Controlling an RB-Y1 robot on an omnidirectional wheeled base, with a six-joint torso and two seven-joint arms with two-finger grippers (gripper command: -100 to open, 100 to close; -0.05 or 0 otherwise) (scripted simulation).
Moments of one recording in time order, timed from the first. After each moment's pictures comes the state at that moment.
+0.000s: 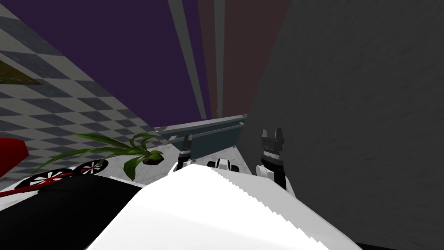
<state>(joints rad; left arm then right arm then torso) 0.34 0.16 0.19 -1.42 0.04 -1.07 -0.04 0.51 -0.03 -0.02 -2.23 0.02 -0.52 -0.15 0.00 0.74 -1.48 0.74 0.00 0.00</state>
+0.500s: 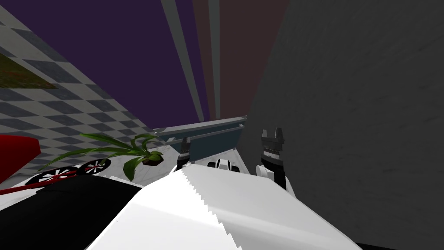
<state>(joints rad) 0.33 0.15 0.22 -1.30 0.07 -1.16 -0.02 0.51 -0.03 -0.02 -2.23 0.02 -0.52 -0.15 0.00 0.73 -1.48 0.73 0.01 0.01</state>
